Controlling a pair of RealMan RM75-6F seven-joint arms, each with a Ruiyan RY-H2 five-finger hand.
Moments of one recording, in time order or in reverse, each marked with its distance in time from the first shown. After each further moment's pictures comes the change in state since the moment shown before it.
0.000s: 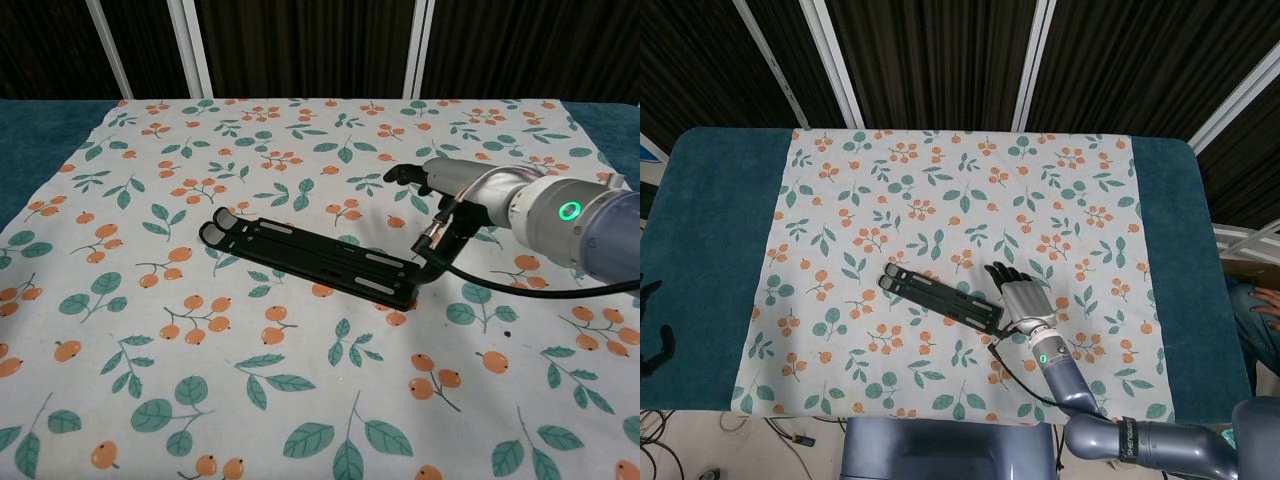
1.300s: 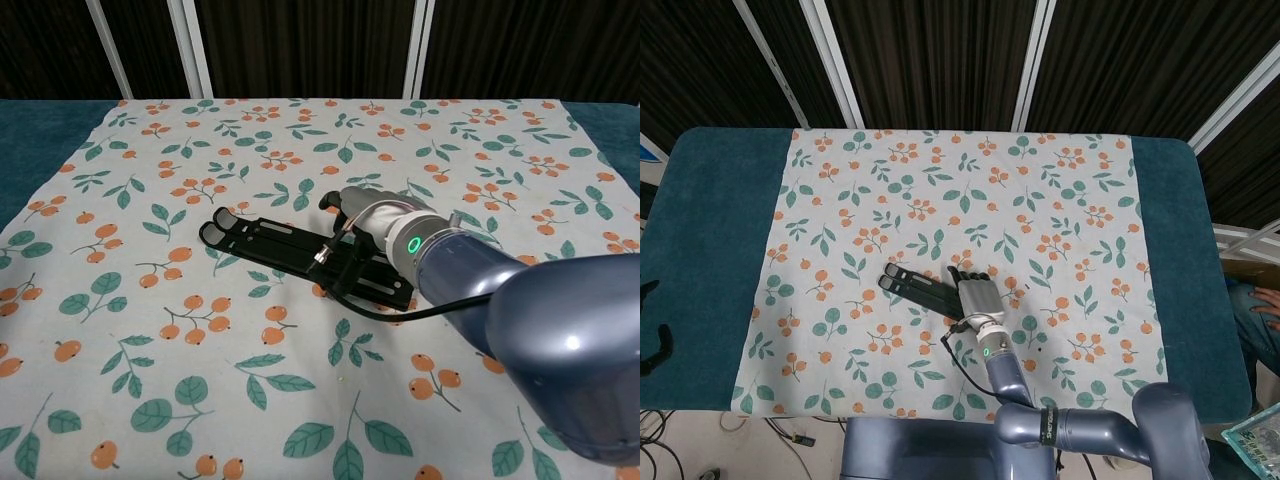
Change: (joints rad) left arm -0.001 0.007 -0.007 -0.009 -0.023 -0.012 -0.007; right arm 0.188 -0.344 0.055 0.337 0.124 0.063 -0.031
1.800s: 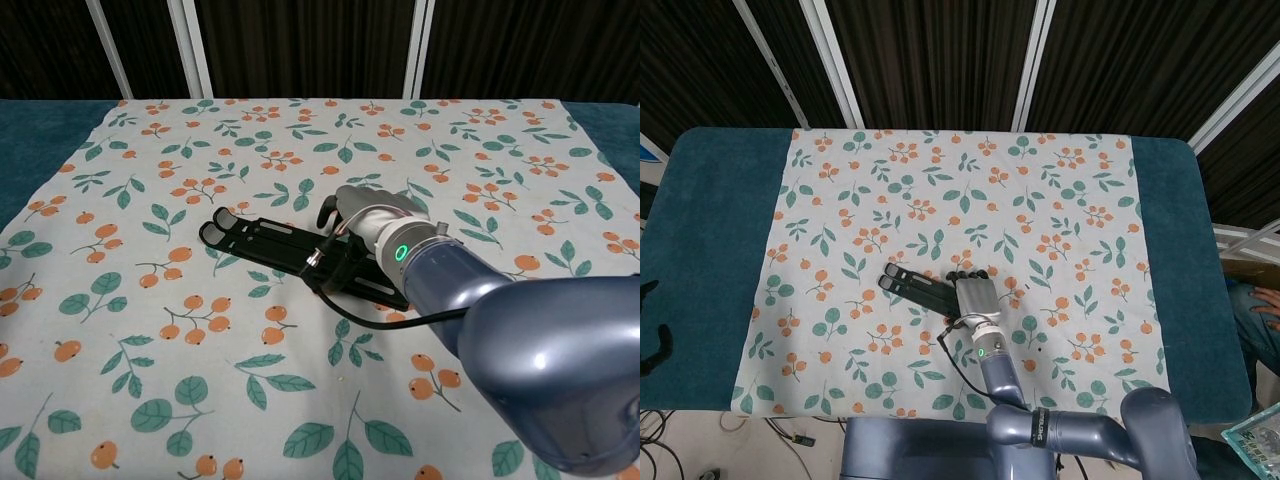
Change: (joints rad) left arm 0.000 0.000 -0.001 0.000 -0.005 -0.002 0.001; right arm 0.001 -0.053 0.006 0.062 -0.039 0.003 -0.004
